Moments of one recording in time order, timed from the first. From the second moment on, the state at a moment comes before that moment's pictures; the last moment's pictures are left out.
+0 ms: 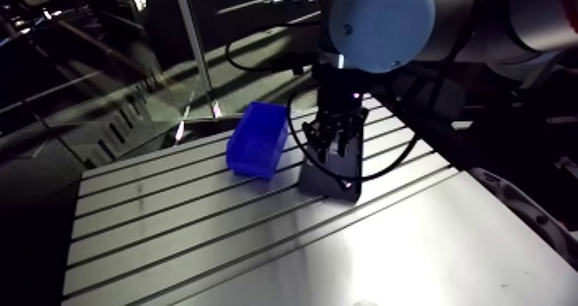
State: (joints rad) arm -0.44 -1.23 1.87 -2.07 -1.62 -2.09
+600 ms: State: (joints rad) arm -0.46 -1.22 1.93 -2.14 -1.62 -2.12
